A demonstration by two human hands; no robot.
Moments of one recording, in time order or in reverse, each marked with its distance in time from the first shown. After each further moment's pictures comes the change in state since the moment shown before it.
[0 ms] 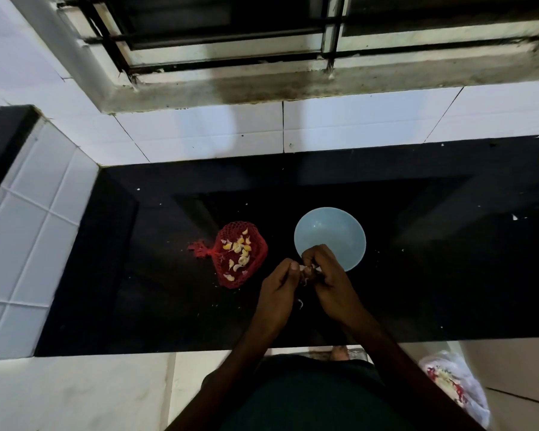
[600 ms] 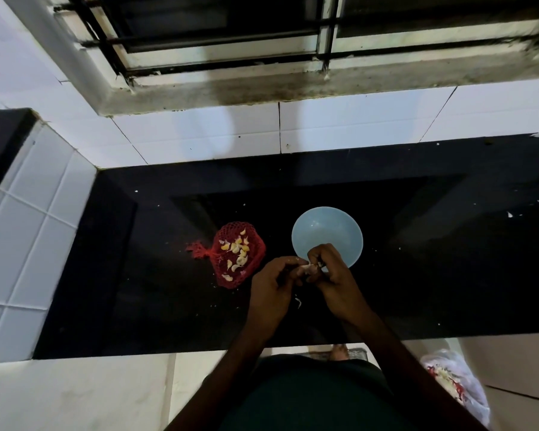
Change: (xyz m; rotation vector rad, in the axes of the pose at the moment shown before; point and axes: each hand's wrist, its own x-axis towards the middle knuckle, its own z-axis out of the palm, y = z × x) left_hand 0.004 0.000 -0.006 0.282 0.083 0.272; right_hand -0.004 0.004 -0.009 0.037 0.047 0.056
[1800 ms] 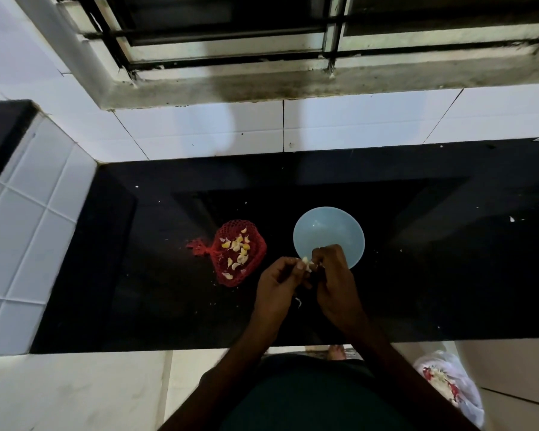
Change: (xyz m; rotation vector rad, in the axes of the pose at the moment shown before) left_hand -0.003 0.007 0.007 -0.473 -0.011 -0.368; right_hand -0.005 0.004 0.009 -0.291 0.128 -0.139
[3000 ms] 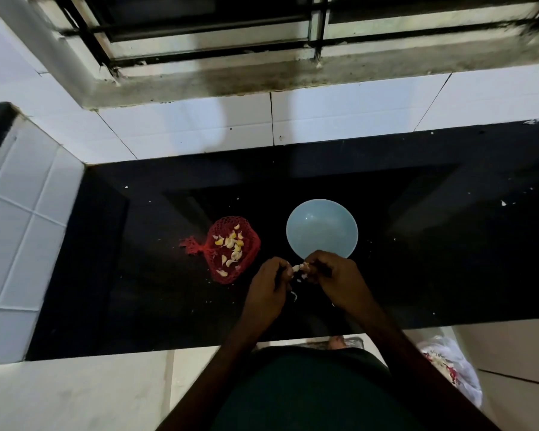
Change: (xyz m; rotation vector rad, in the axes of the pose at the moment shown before) left_hand 0.020 -0.042 -0.025 0.652 -0.078 0.277; right_hand -0.002 0.026 -0.016 0.092 -0.214 0.252
